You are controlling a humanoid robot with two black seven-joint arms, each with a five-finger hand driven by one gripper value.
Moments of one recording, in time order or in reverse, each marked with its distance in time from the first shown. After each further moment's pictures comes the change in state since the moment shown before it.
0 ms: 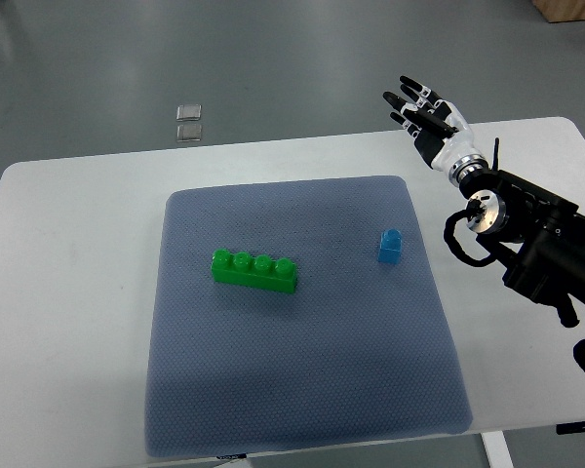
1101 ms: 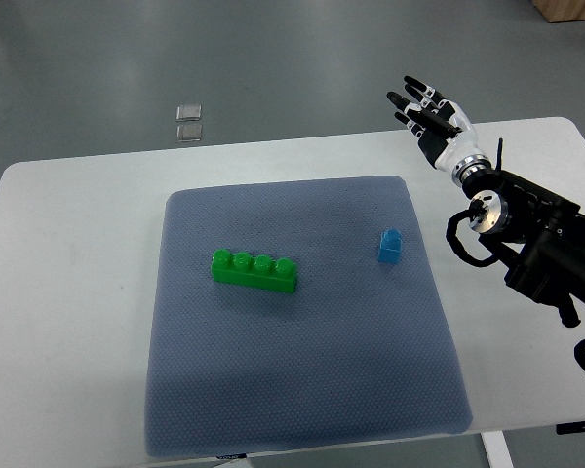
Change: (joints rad) left arm 0.001 0.000 0.000 0.002 0.000 0.004 -0.026; right arm 0.000 -0.001 0.000 -0.014 0.000 0.000 0.005
